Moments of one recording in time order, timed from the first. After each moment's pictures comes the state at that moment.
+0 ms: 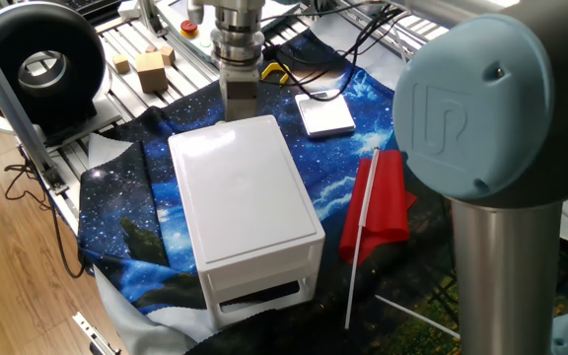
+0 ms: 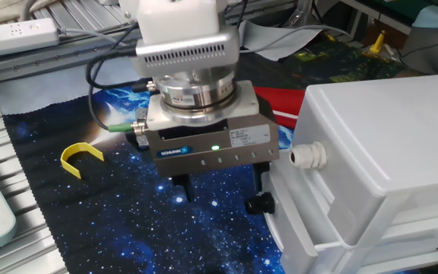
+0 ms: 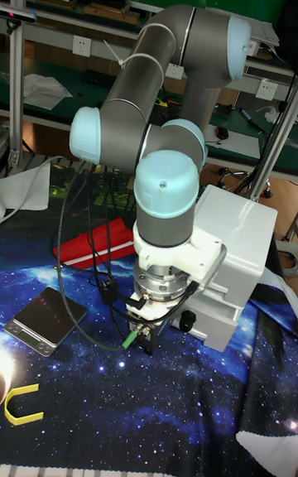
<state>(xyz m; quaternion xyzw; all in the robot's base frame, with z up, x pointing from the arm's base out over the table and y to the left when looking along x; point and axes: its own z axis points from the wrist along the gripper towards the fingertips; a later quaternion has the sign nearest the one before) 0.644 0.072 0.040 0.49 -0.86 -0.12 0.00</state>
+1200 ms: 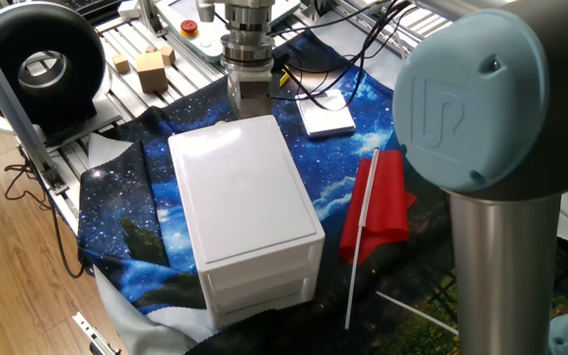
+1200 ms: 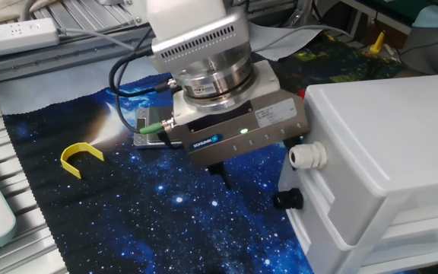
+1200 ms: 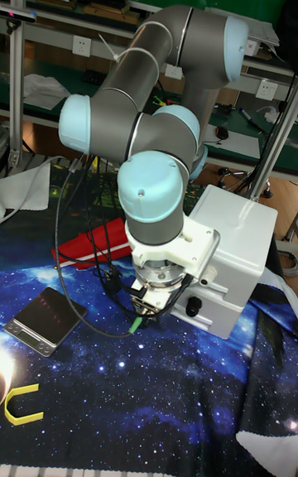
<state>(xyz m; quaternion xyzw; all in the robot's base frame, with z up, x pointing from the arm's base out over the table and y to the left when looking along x) 0.590 0.088 0.060 0.50 -0.84 -0.21 0.05</state>
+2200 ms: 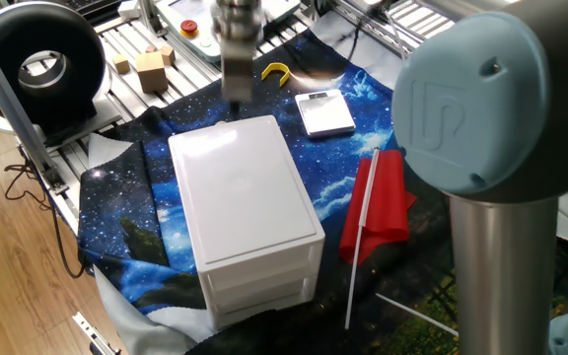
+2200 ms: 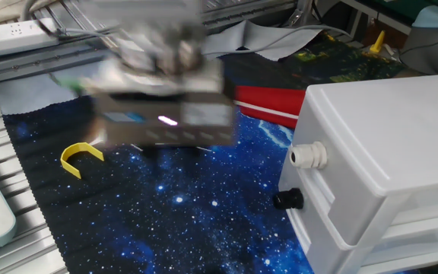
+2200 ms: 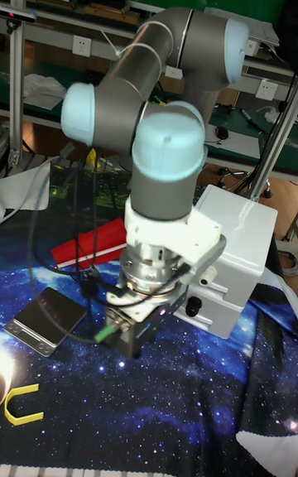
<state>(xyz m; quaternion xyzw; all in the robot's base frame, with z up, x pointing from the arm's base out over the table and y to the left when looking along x) 0.724 0.022 0.096 0.43 -0.90 -0.03 -0.05</state>
